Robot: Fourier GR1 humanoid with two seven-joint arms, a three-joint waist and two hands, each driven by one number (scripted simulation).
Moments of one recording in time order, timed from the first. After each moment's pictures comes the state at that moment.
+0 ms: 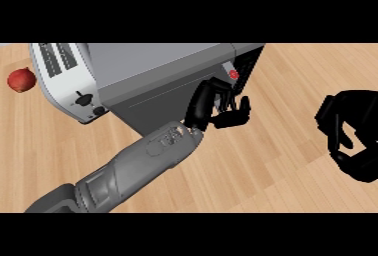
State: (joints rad) left arm -1.00 0.05 -0.91 -0.82 0.70 0.73 -0.26; right arm -0.37 -0.65 0.14 -1.55 -0.55 0.72 -0.38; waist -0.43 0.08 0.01
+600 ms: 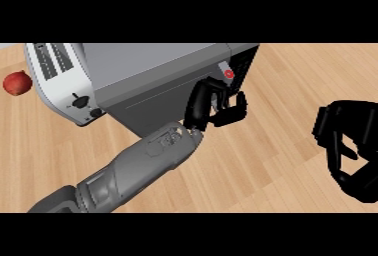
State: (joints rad) left arm -0.98 0.05 -0.89 -0.82 0.74 0.80 -0.29; right arm -0.35 -0.65 0.17 -1.65 -0.59 0.73 -0.35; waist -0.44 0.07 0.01
